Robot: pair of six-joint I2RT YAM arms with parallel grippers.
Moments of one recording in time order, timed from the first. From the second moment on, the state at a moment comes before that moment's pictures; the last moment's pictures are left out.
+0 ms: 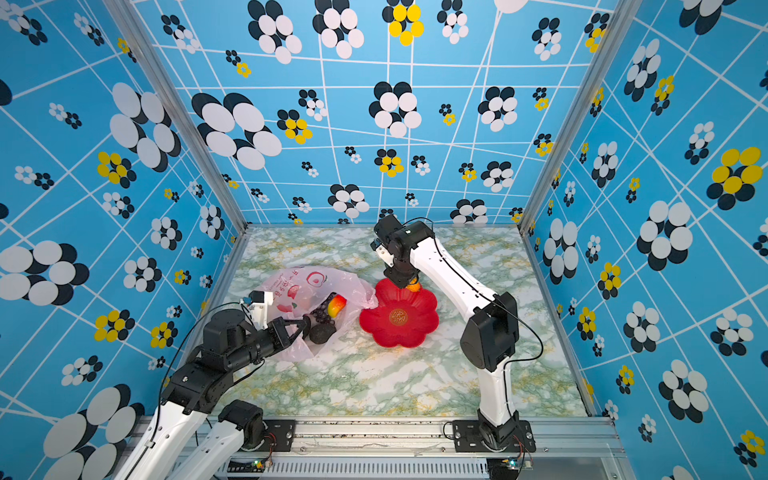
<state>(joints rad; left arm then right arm) -0.30 0.56 0.63 -0.58 0.39 -0.80 0.62 1.97 2.01 -1.32 0.20 -0.25</state>
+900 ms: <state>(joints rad) -0.30 0.56 0.63 -0.58 0.39 -0.83 0.61 1.78 2.08 -1.14 -0.03 0.08</state>
